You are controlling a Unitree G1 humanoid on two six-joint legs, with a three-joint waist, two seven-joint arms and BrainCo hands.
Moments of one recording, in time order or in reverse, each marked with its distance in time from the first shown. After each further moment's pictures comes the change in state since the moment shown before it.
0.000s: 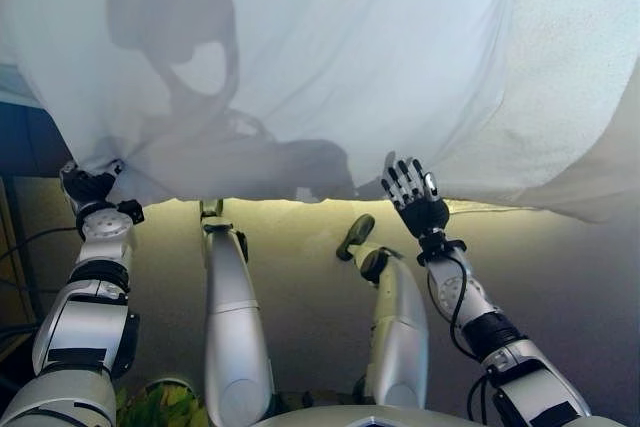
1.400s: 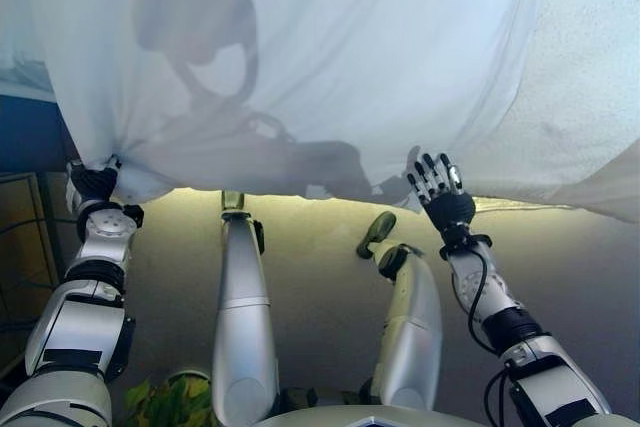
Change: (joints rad) left arm 0.017 0.038 -0.074 -0.013 0.197 0.086 0.046; right arm -0.011 -0.092 -0.047 0.019 -0.002 -0.011 -0.031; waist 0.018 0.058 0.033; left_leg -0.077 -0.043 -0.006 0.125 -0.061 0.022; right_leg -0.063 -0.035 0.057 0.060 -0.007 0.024
